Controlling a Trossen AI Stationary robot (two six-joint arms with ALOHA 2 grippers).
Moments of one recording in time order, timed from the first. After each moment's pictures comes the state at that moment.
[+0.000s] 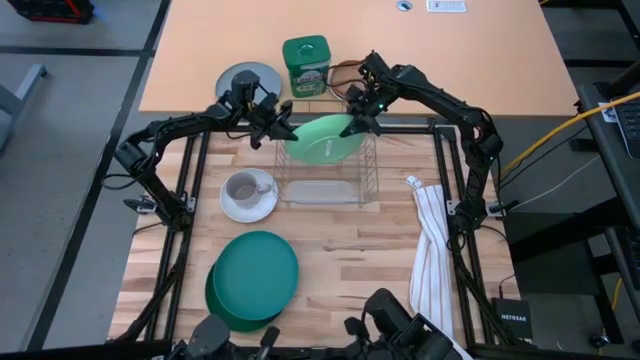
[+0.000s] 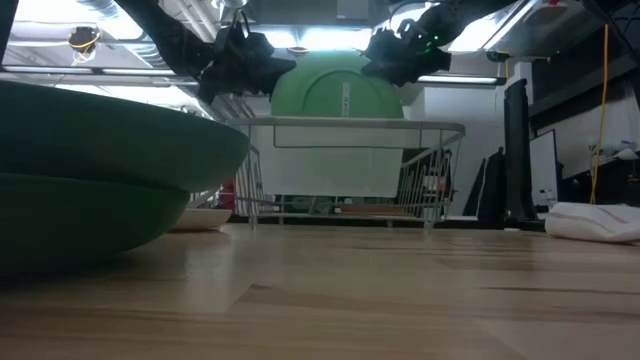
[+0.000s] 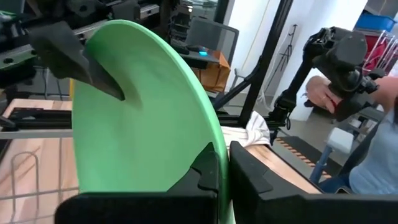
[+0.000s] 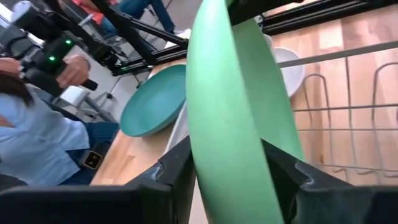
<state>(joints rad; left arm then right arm) 0.85 1.65 1.11 0.25 1.31 0.08 -0.79 1.90 1.81 -0.99 -1.12 -0.55</state>
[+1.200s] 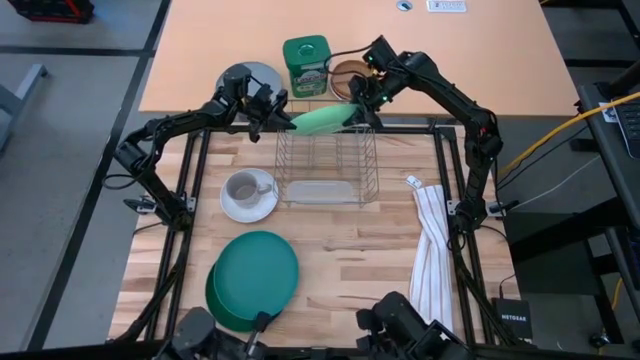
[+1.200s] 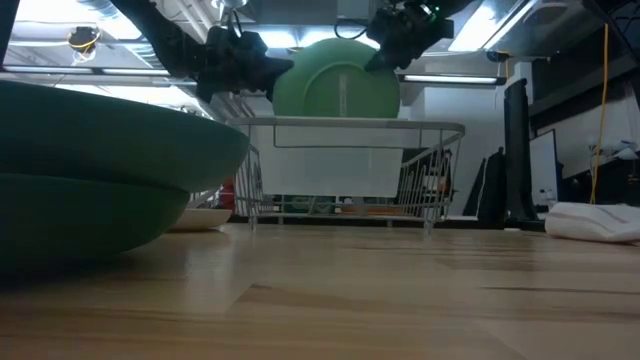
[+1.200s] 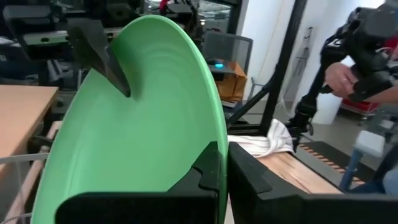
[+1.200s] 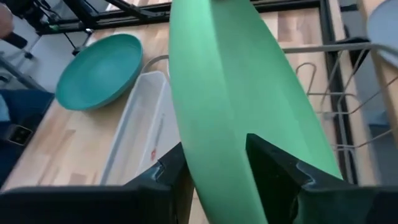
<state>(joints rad) 0.93 1.65 1.12 0.35 1.32 0.05 -0.80 1.89 2.03 -1.20 -0.80 -0.66</state>
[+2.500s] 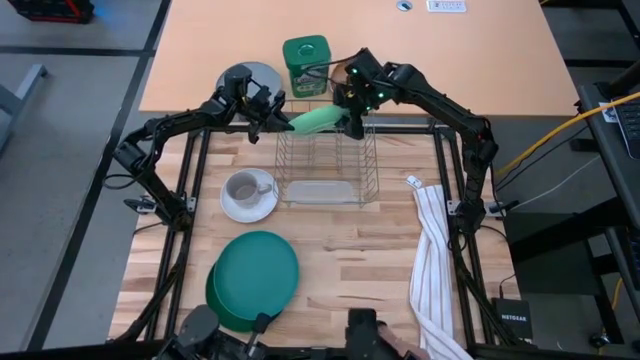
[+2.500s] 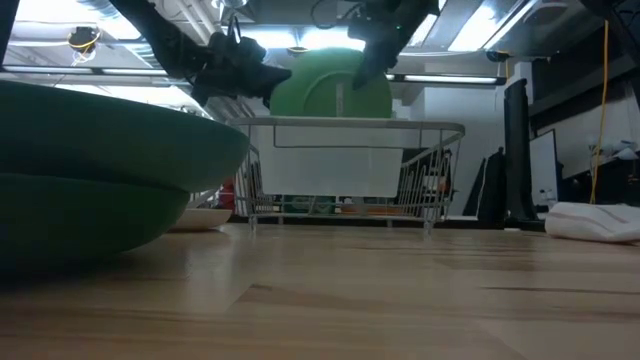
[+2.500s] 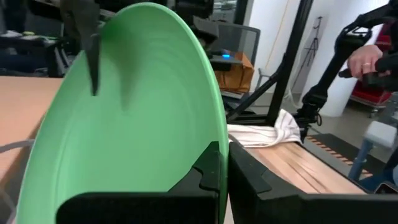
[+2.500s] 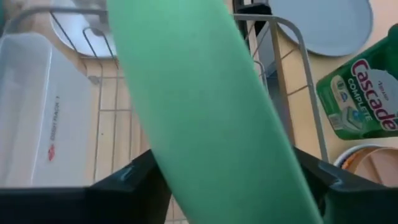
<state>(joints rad) 0.93 1.65 1.11 0.25 1.29 0.17 -0.62 1.89 2.06 -1.09 -0.23 -0.55</state>
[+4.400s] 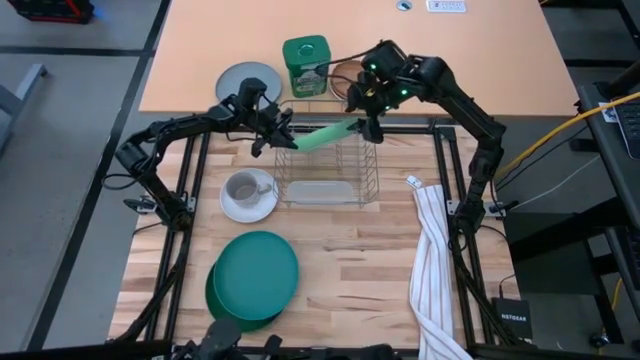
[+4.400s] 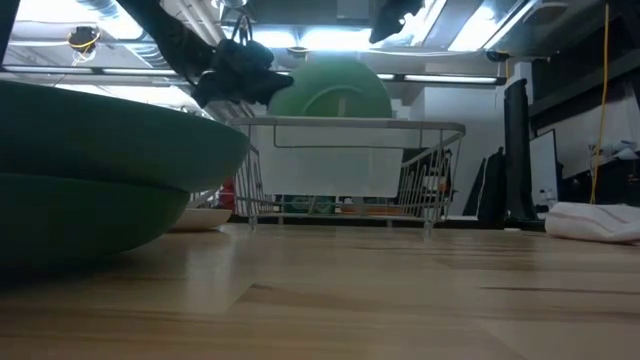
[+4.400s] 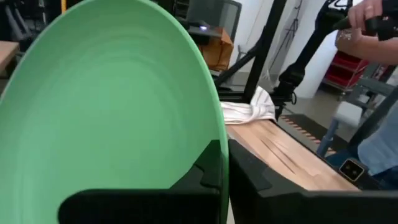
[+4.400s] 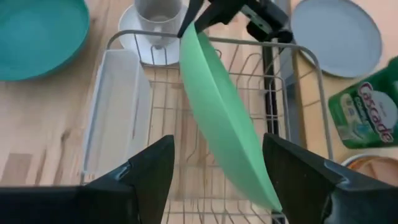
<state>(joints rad) 0.82 1.65 1.11 0.00 1.28 0.35 -0.55 1.82 2.30 -1.38 -0.30 -0.55</state>
